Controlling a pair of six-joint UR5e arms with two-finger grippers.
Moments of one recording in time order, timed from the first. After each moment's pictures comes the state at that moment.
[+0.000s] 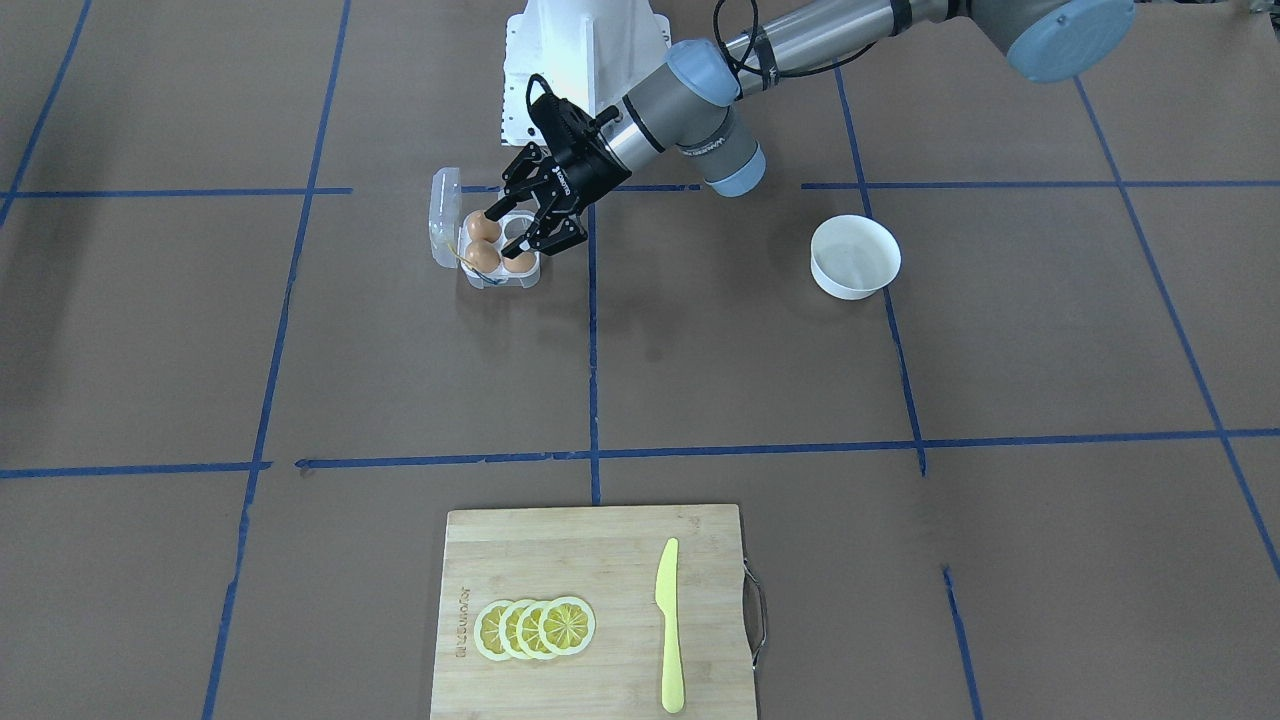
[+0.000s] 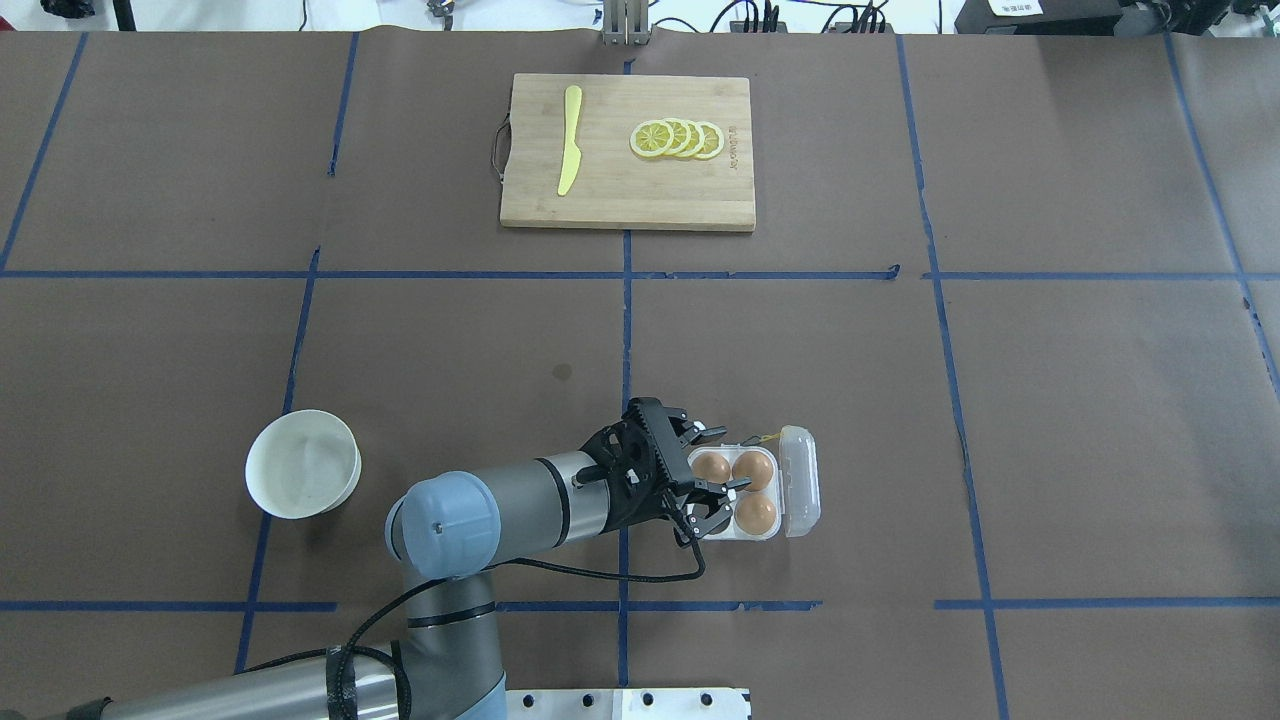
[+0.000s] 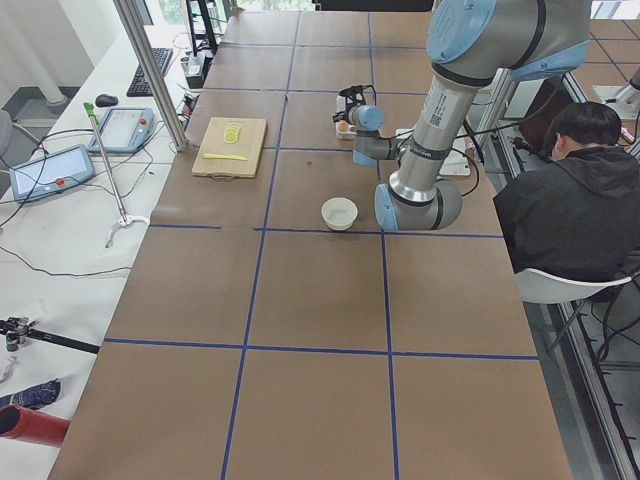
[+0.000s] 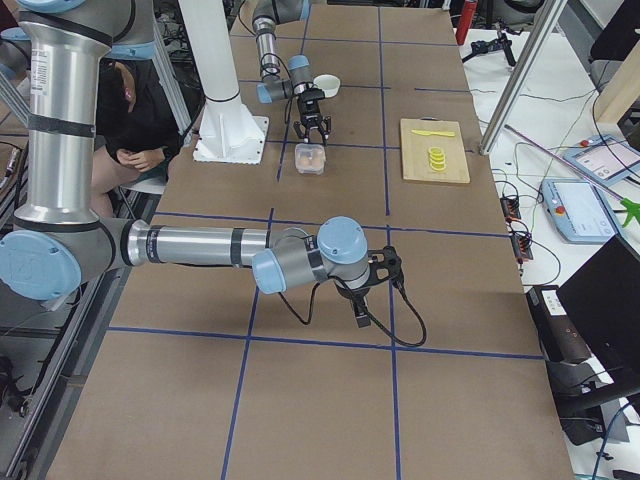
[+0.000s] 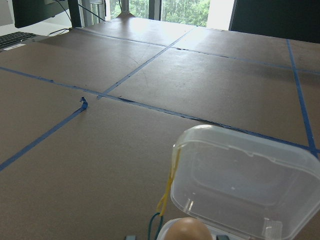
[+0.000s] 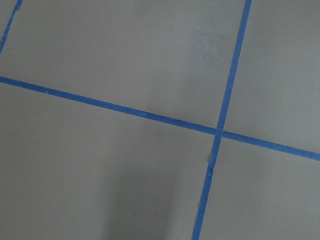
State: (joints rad) left arm -0.26 -2.27 -1.35 -2.89 -1.51 -0.30; right arm 1.53 -1.71 1.71 -1.24 2.41 0.03
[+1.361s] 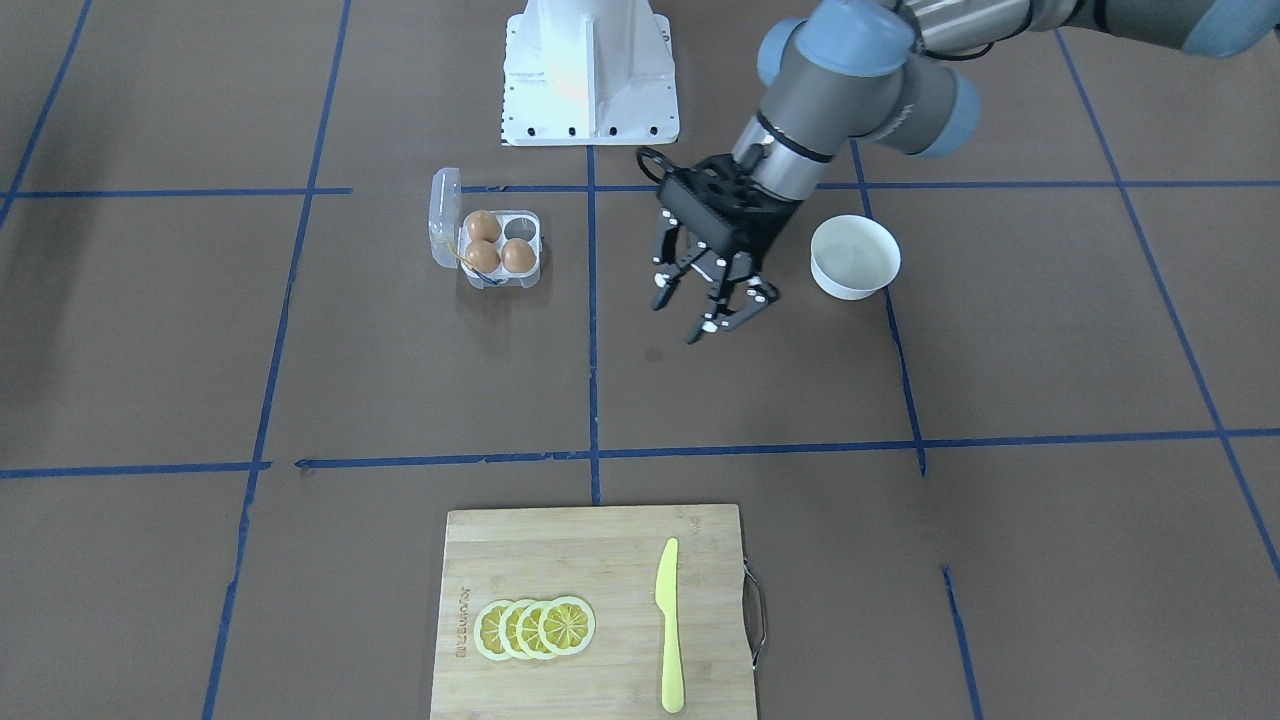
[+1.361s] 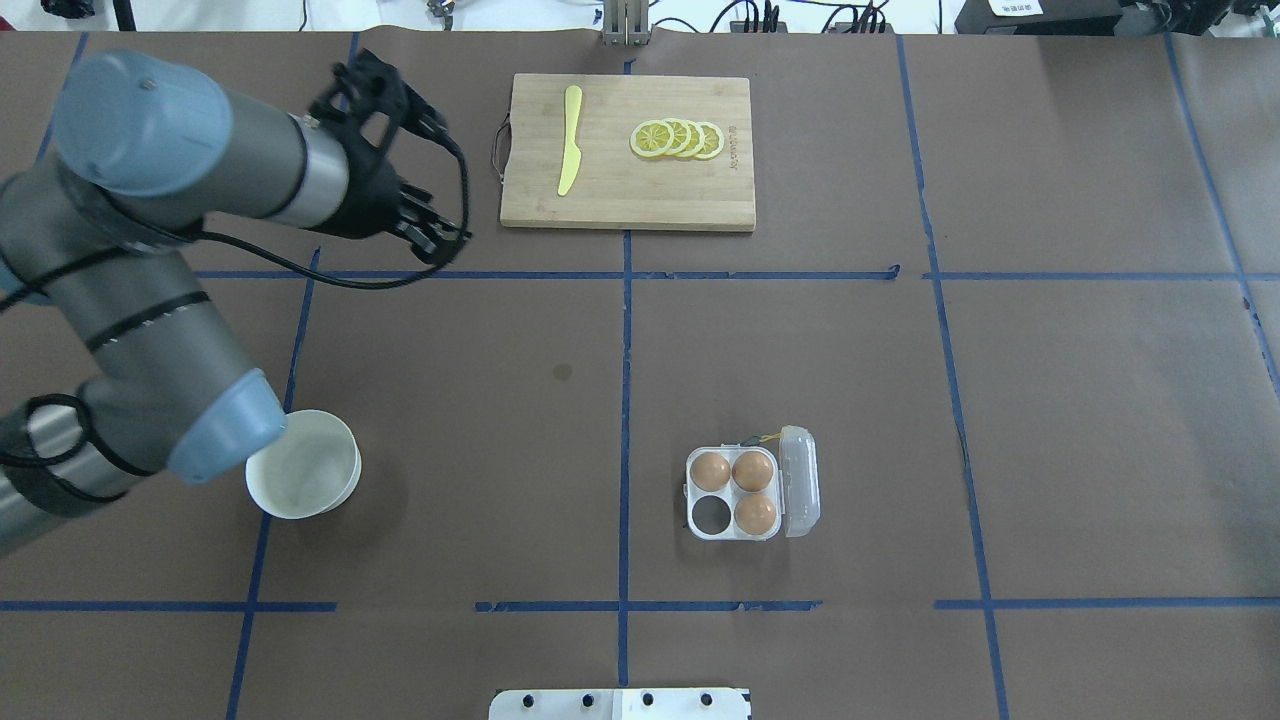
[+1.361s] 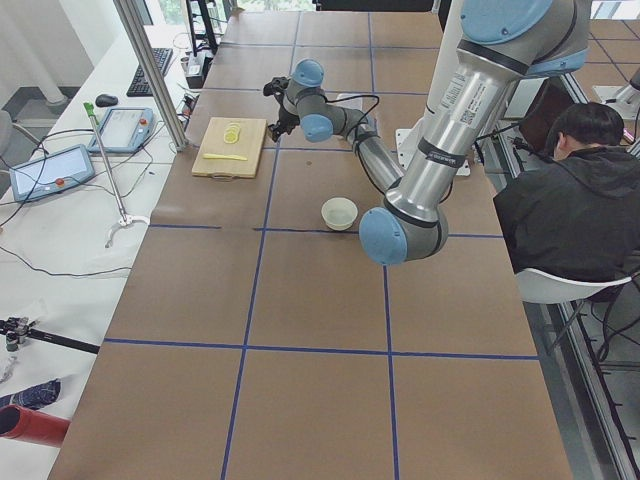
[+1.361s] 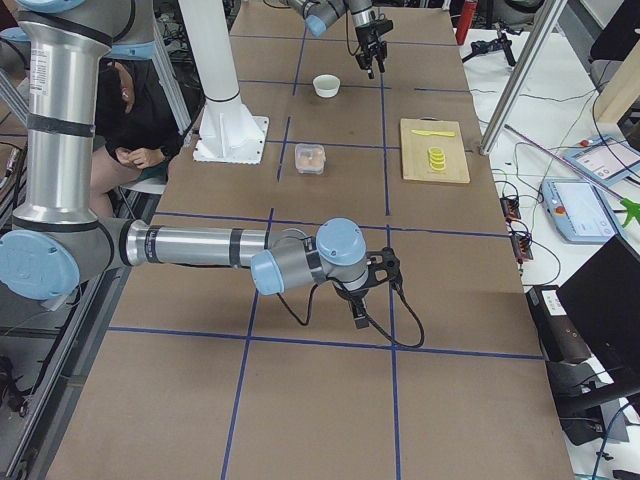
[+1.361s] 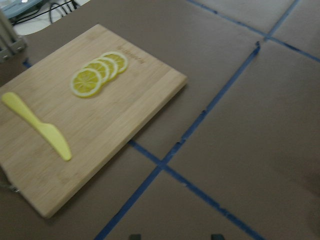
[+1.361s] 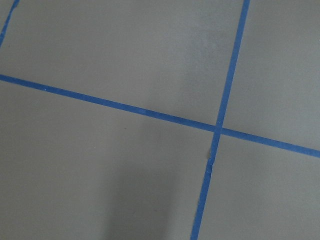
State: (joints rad) left arm -0.82 -2.03 -1.86 -1.89 -1.91 -0.41; right arm 1.53 -1.71 1.71 -1.24 2.41 0.03
